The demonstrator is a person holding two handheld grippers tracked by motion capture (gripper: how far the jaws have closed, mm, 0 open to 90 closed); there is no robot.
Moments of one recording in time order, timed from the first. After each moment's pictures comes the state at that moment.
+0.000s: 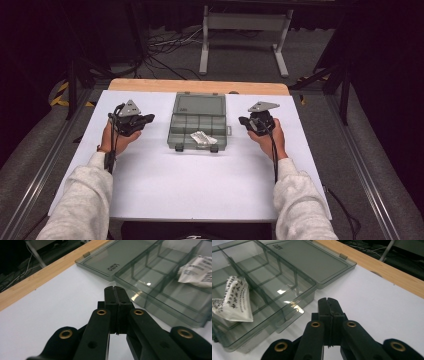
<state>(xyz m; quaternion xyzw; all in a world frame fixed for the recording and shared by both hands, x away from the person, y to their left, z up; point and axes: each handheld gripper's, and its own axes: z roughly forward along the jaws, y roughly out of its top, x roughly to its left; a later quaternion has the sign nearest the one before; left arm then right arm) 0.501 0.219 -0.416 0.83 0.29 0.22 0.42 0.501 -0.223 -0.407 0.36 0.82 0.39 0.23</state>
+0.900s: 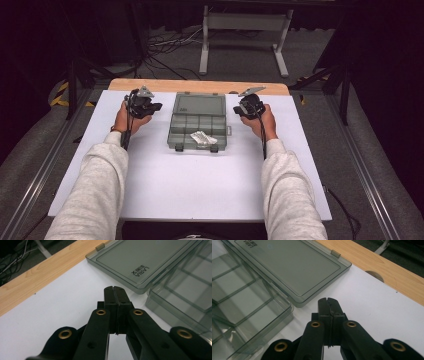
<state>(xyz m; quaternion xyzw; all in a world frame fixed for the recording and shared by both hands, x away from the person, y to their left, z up) 0.575 0.194 -0.423 0.85 0.33 0.20 0.37 0.565 -0.204 -0.408 0.38 0.83 0.34 0.21</state>
